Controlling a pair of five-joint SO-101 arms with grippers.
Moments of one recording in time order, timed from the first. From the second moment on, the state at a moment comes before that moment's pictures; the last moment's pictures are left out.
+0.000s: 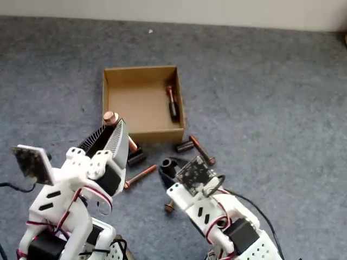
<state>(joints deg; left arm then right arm) 14.4 -98.1 57.5 55.7 29.3 -44.8 -103.7 89.2 44.4 11.6</state>
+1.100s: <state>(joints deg) 22.7 -103.3 61.6 54.7 29.3 -50.9 -104.3 86.0 34.9 11.7</state>
